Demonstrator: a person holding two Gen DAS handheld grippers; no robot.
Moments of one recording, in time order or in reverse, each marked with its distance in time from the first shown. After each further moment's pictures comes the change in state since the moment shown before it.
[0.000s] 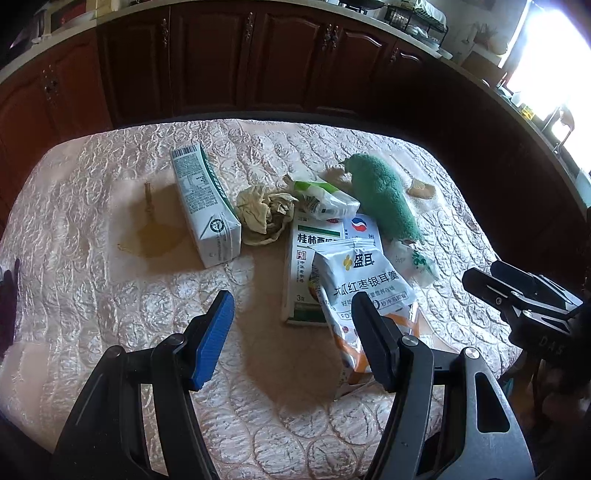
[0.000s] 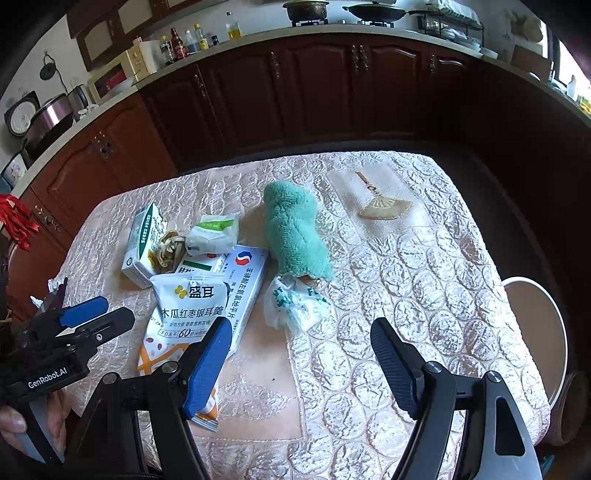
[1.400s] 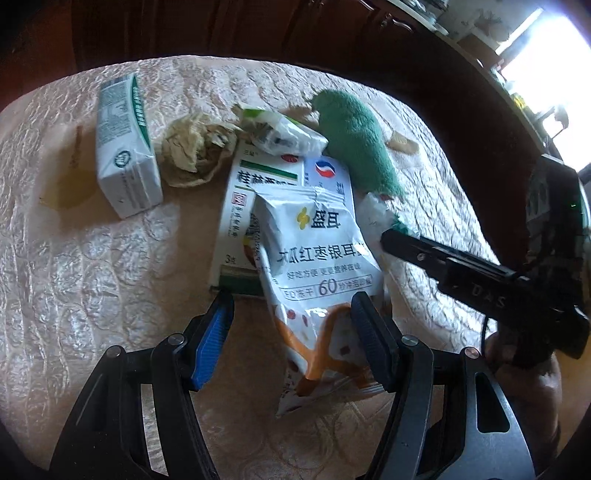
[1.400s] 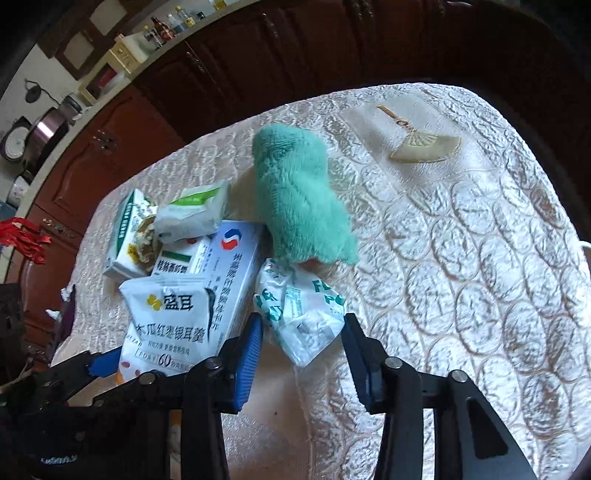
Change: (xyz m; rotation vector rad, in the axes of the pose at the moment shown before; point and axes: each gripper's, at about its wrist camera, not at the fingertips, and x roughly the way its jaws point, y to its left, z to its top) left arm 0.057 -0.027 -0.010 -0.024 0.180 -0.136; right arm 0.078 -0.019 0.004 0.093 0.149 0.179
